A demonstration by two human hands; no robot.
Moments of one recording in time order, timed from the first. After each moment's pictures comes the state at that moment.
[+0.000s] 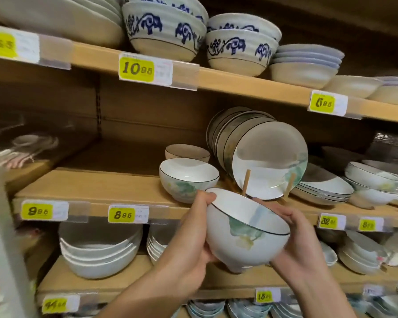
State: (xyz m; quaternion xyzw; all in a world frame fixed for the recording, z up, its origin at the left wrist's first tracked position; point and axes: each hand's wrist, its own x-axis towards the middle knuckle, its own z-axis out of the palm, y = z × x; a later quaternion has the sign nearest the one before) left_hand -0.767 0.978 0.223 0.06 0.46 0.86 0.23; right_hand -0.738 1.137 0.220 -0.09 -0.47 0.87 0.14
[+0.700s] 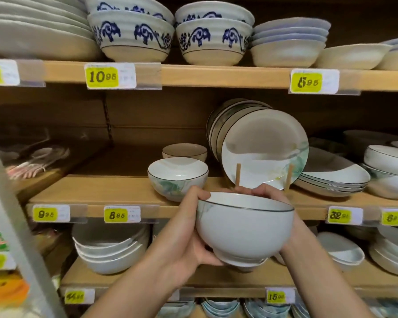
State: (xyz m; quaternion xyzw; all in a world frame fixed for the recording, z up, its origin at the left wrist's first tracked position) left_hand -0.762 1.006 0.234 0.07 0.48 0.82 0.31; right_hand -0.774 1.184 0.235 -0.06 -0.44 0.89 -0.09
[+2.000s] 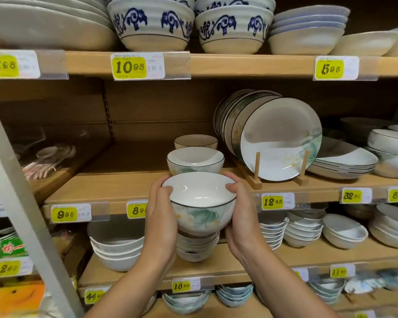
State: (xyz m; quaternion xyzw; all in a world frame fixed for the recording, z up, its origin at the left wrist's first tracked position) left_hand -0.814 0.935 0.188 0.04 0.60 0.80 -0.05; right_hand -0.797 1.062 0.188 -0.05 -0.54 0.82 0.19
